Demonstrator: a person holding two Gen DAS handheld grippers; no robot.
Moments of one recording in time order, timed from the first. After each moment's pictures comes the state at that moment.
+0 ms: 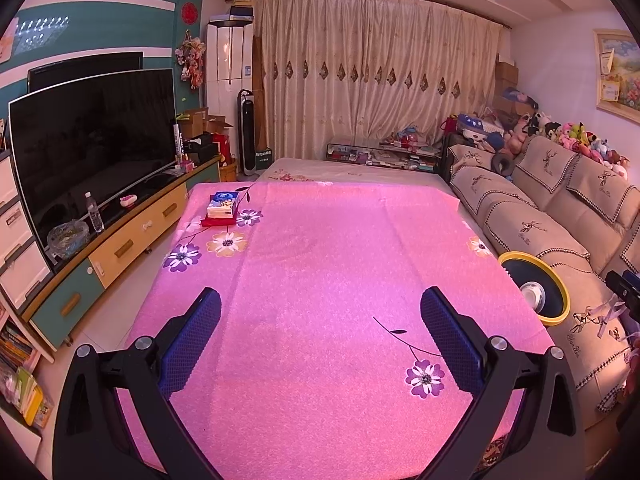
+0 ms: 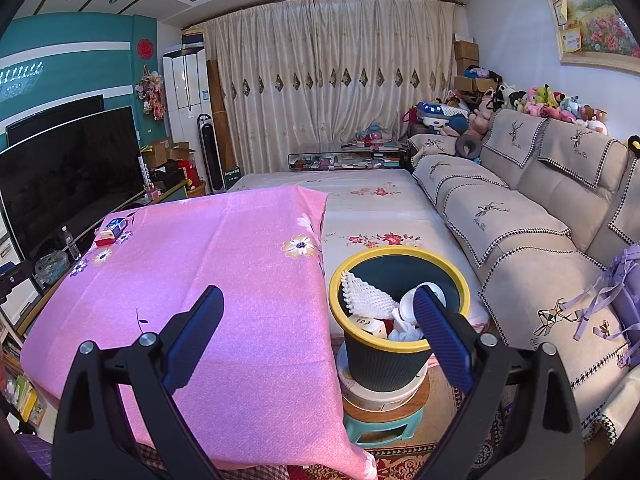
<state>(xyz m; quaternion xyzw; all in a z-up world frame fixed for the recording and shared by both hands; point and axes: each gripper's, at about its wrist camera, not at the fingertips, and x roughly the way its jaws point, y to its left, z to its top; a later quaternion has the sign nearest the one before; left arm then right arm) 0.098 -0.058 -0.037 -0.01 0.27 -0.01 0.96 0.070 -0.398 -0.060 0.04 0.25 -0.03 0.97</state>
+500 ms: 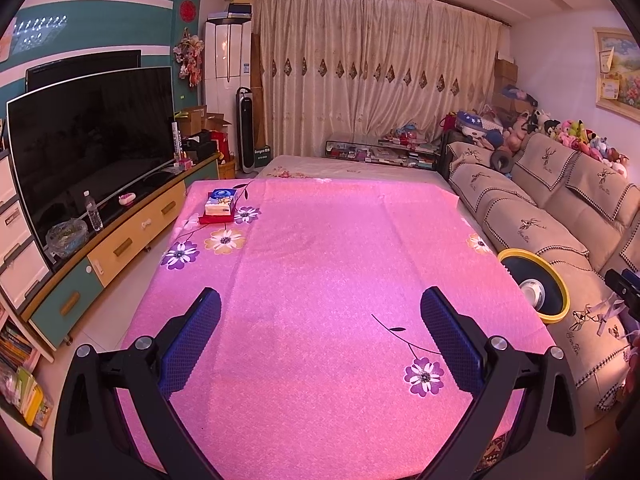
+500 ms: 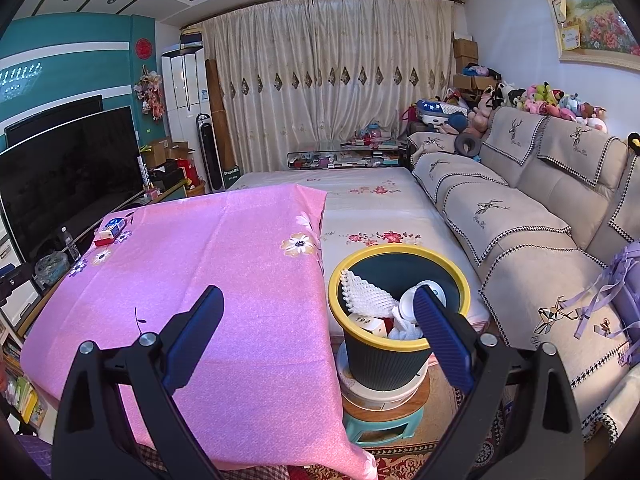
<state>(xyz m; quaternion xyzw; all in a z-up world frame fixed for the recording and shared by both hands) 0.099 -0.058 -0.041 -0.01 0.28 -0.02 0.96 0.069 -0.399 -0.062 0.05 0.25 -0.03 0.97</state>
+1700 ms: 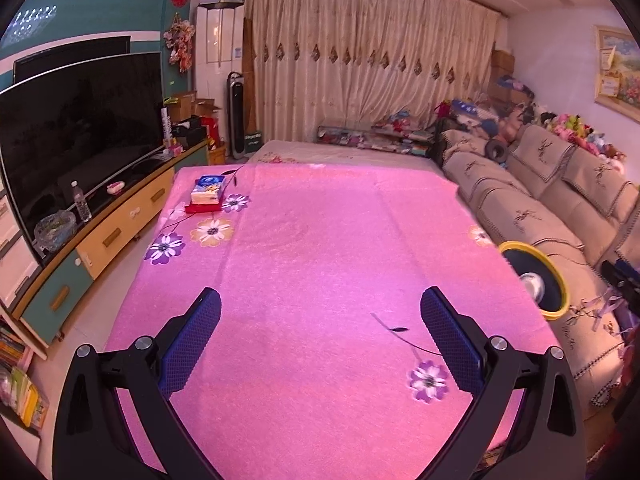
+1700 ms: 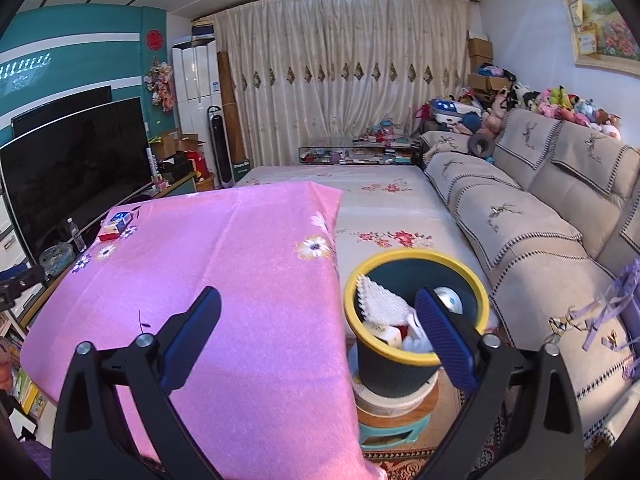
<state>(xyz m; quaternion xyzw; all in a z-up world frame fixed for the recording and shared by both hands) 0.141 -0.050 -0.056 -0.01 0.31 -0.02 0.95 0.104 -0.385 -0.064 0.03 0.26 0.00 0.97</state>
